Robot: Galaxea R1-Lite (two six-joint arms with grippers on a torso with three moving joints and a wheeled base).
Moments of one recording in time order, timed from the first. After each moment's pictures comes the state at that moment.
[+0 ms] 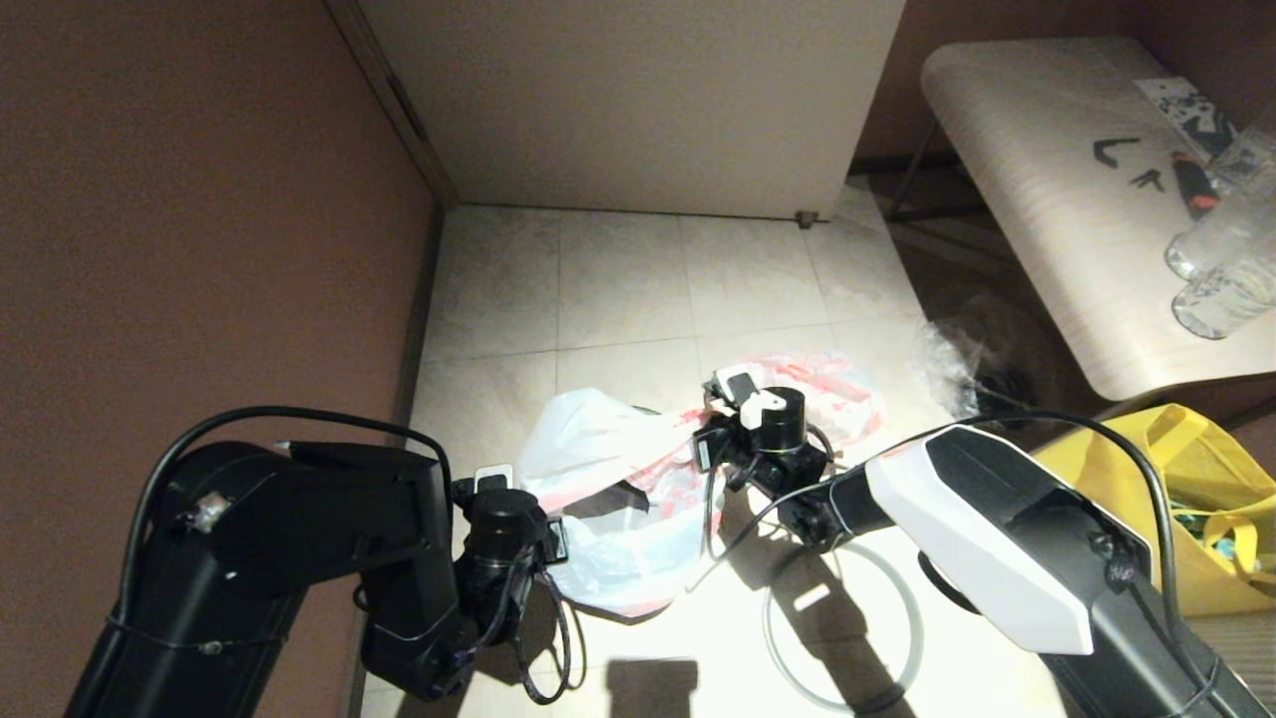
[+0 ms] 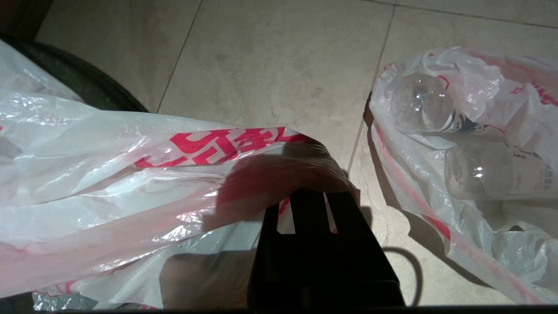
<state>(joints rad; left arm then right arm) -0.41 2.44 -0.68 -1.30 0.48 -0.28 0.52 2.70 -1.83 -0.76 -0.09 -0.06</state>
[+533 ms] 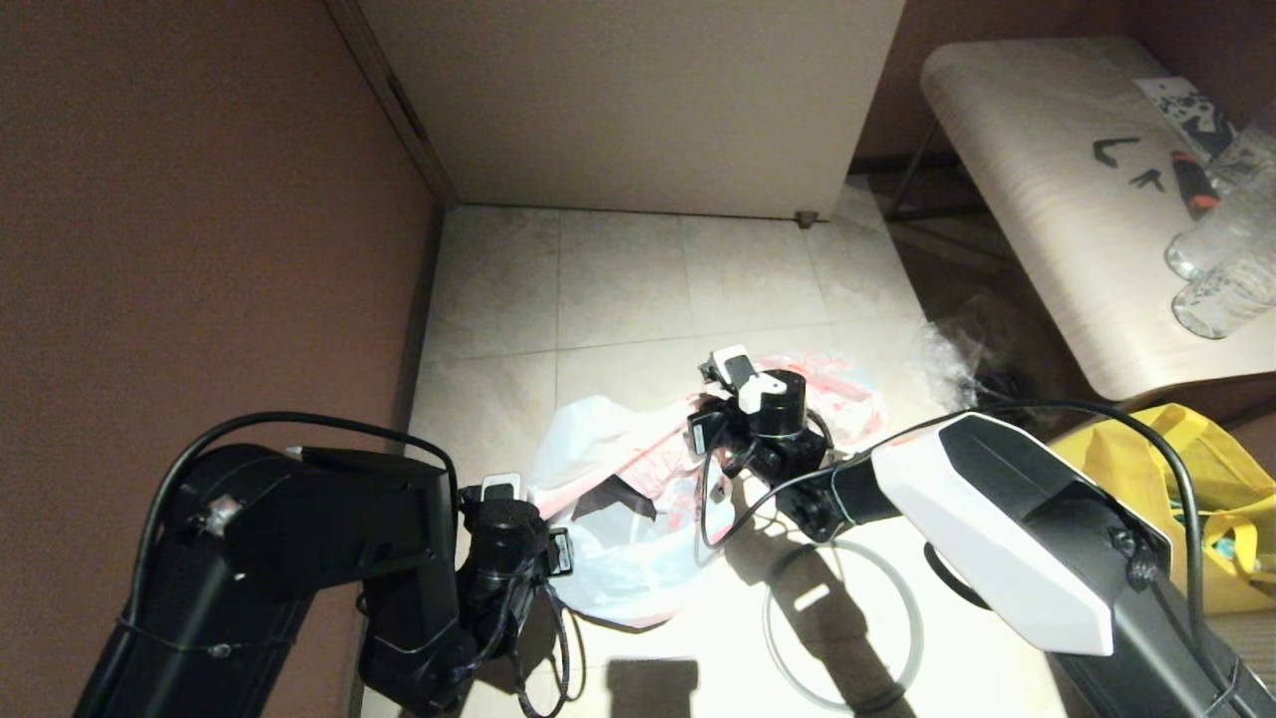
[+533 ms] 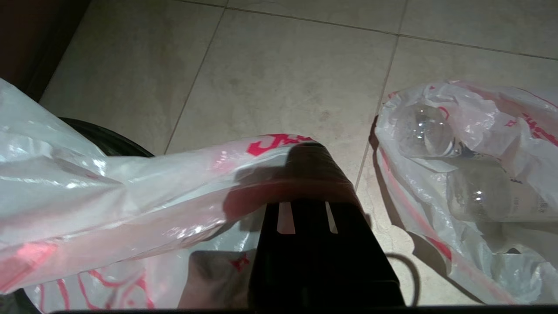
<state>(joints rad) -0.42 2.44 -0.64 -1.35 0.44 -0.25 0.54 2.66 -1.83 -0.76 -0.09 -0.06</state>
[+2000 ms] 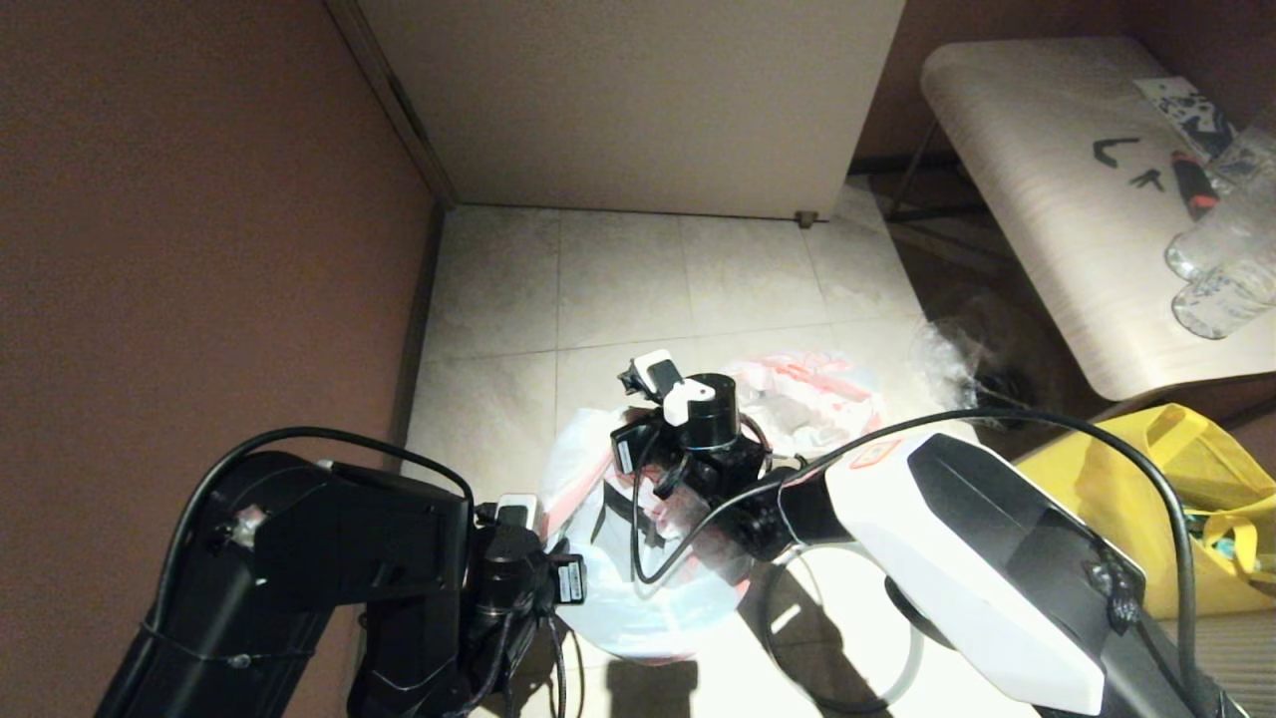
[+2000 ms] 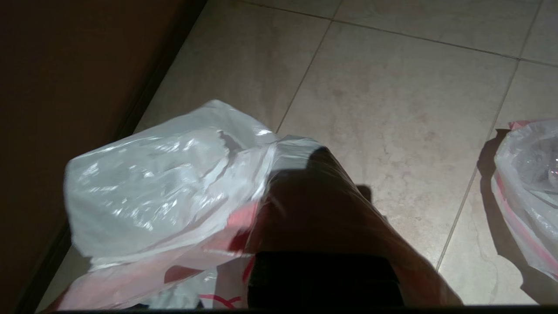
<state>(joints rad) -0.47 2.47 -0.52 -1.52 0.34 -0.20 0.70 2.64 -1.92 -0.64 -0.07 -0.03</state>
